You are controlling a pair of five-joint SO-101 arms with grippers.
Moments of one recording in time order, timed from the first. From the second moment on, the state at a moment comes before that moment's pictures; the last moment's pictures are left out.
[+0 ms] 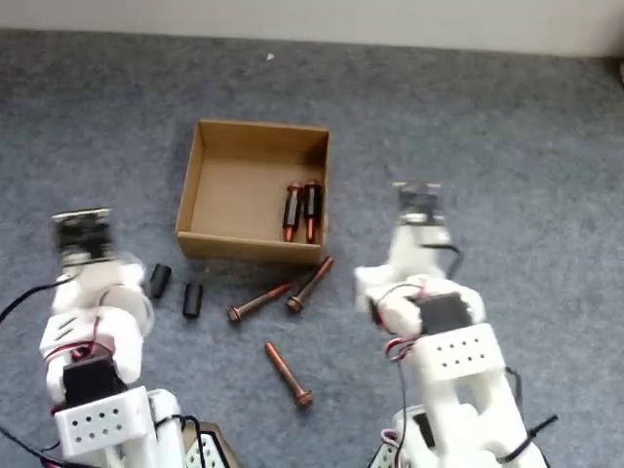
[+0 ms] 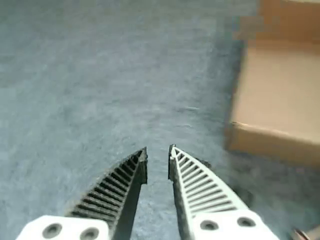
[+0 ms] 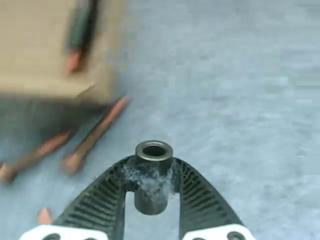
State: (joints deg) left arm -22.3 -81.6 74.4 54.7 -4.9; right arm -15.8 -50.5 59.6 55.7 -10.9
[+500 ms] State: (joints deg) left arm 16.6 -81.9 64.6 78.3 -29.8; right arm 7.9 -50.7 67.7 38.8 -18.6
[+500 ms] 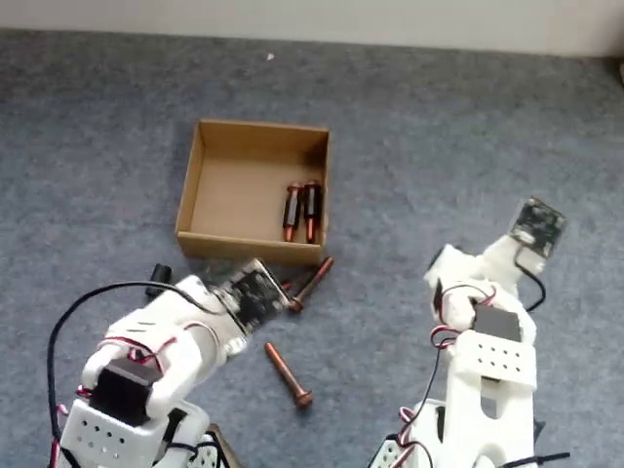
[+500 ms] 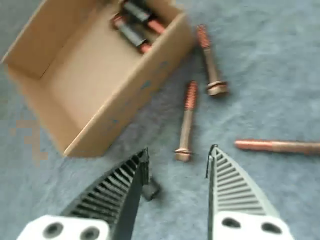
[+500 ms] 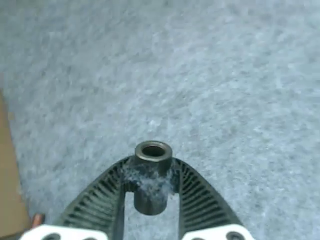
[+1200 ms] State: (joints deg) left arm 40.1 -21.5 53.5 67.0 -43.3; right arm 15.3 -50.7 67.7 38.7 -19.7
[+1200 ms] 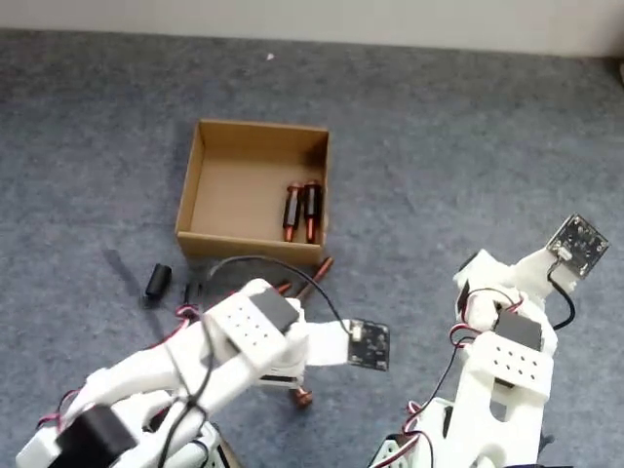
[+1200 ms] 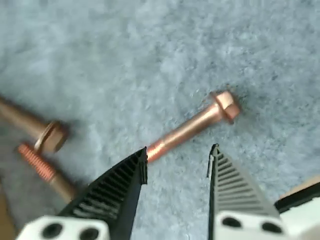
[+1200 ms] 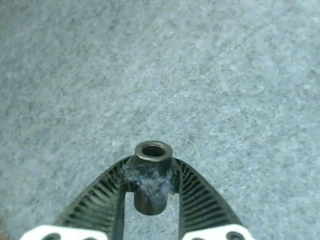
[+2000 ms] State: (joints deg) left arm 41.7 -8.0 50.9 60.2 -44.1; right arm 15.3 -50.7 67.7 38.7 -19.7
